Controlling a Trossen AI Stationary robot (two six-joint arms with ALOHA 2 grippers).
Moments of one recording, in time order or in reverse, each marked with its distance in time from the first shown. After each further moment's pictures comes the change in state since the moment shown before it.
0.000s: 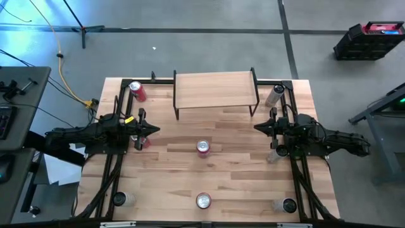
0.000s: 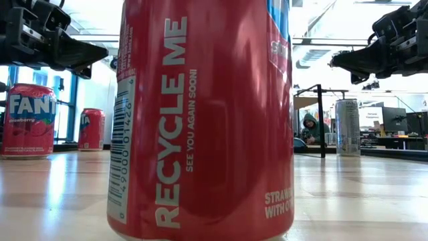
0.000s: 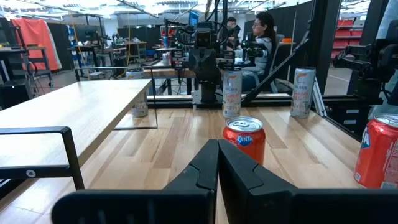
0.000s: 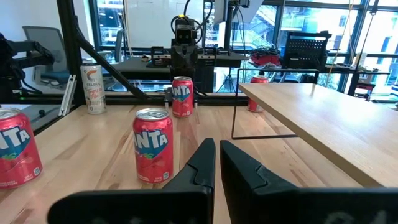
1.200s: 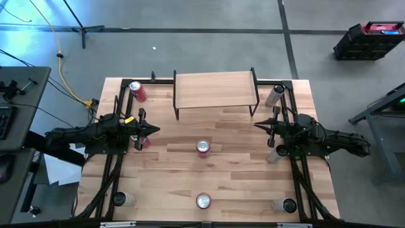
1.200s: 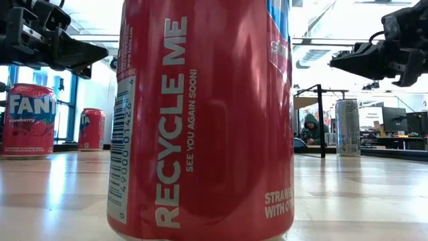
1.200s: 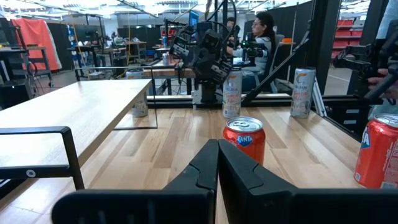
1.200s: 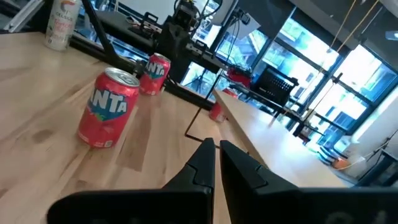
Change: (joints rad) left arm 0.000 0.000 0.000 0.000 0.000 0.000; right arm -0.002 0.000 0.000 -0.002 0.063 -0.466
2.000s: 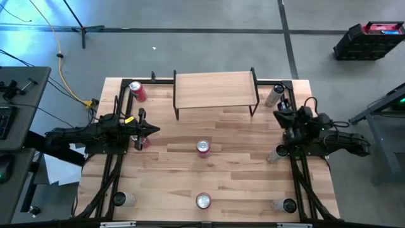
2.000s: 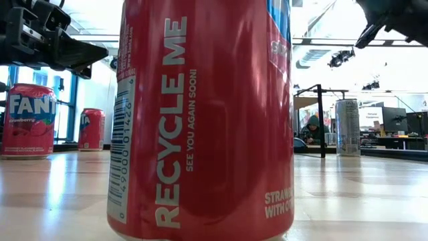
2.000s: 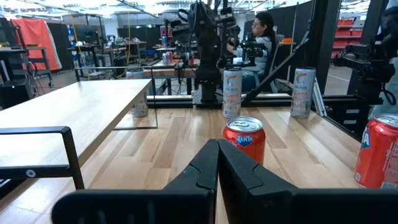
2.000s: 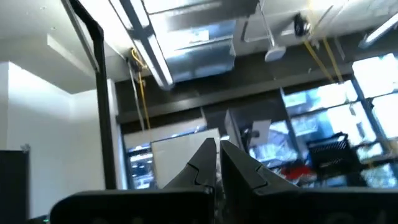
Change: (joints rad) left arm 0.000 0.000 0.000 0.000 0.000 0.000; right arm 0.008 0.032 0.001 0.628 -0.024 0.821
